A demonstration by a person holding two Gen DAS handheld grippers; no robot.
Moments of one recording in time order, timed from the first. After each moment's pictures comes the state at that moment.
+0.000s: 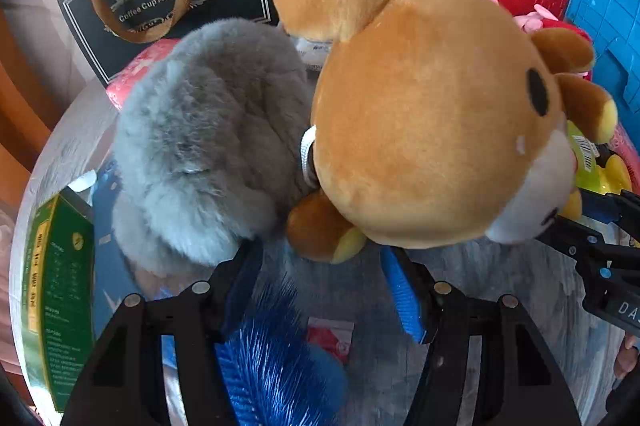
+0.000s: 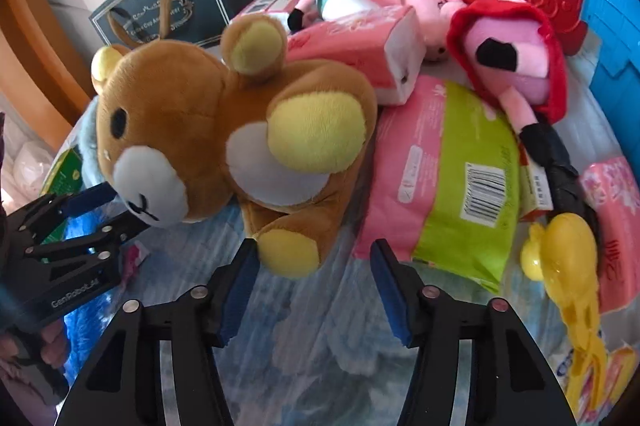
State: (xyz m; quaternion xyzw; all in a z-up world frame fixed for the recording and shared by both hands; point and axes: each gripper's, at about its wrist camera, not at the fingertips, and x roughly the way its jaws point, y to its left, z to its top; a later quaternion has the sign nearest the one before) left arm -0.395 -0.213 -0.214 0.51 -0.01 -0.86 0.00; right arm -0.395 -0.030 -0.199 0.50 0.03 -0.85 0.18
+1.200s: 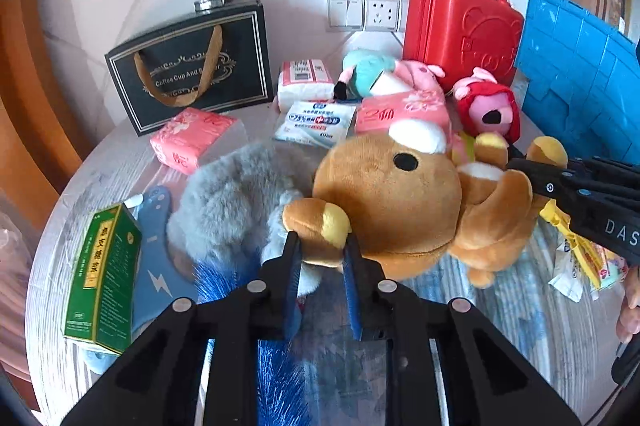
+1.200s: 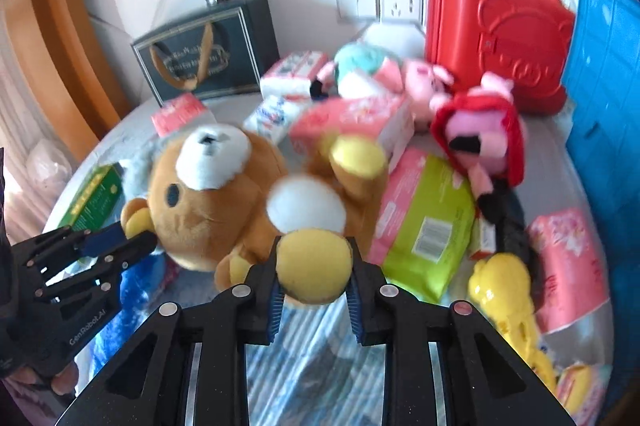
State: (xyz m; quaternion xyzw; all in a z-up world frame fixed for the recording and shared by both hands) left arm -0.307 -0.190 -0.115 0.40 -0.01 -0.92 -0.01; right arm -0.350 -0.015 -0.104 0.41 0.04 -0.89 0.20
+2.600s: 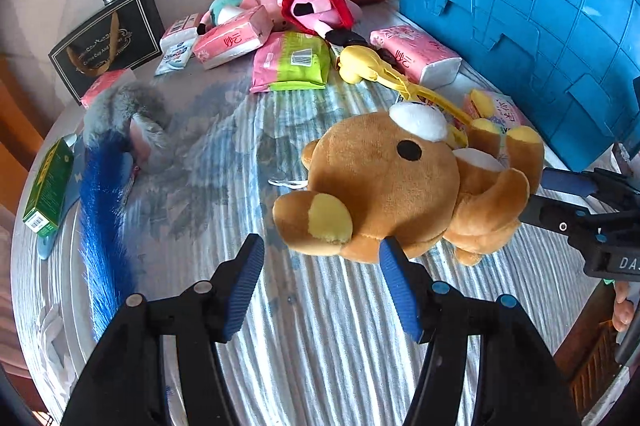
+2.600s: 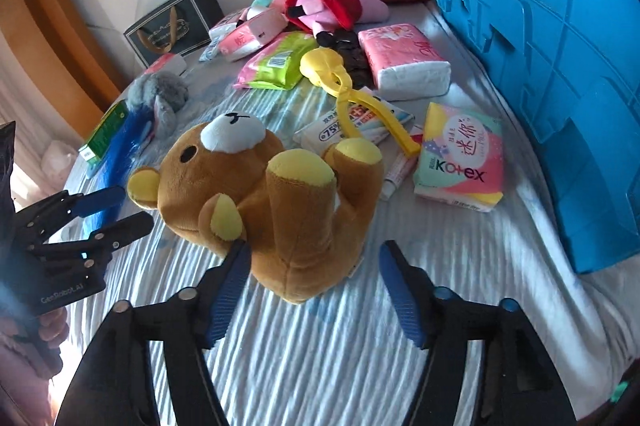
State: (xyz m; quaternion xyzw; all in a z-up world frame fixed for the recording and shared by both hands) left arm -0.170 -0.002 -0.136 0.48 -0.05 -0.87 -0.08; right arm -0.180 0.203 -0.137 0.49 -0.03 -0.85 0.18
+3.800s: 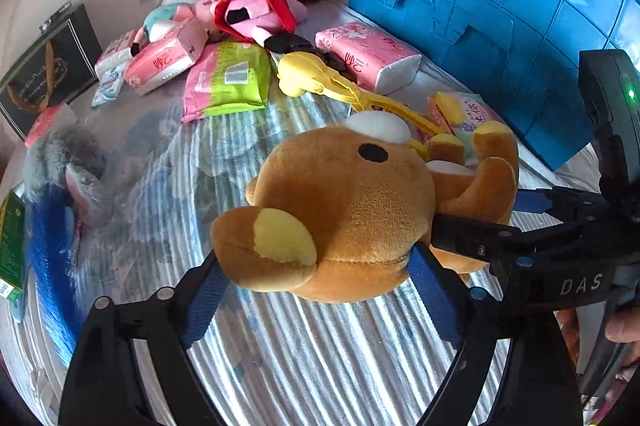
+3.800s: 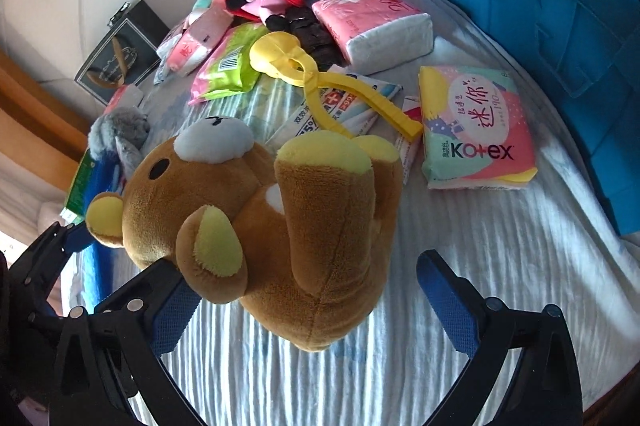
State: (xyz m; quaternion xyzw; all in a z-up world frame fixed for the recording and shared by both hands) left arm -0.216 0.028 -0.148 0.49 -0.06 -0.85 -0.18; right arm -0.221 0.190 -0.171 0.54 -0.13 -0.82 0.11
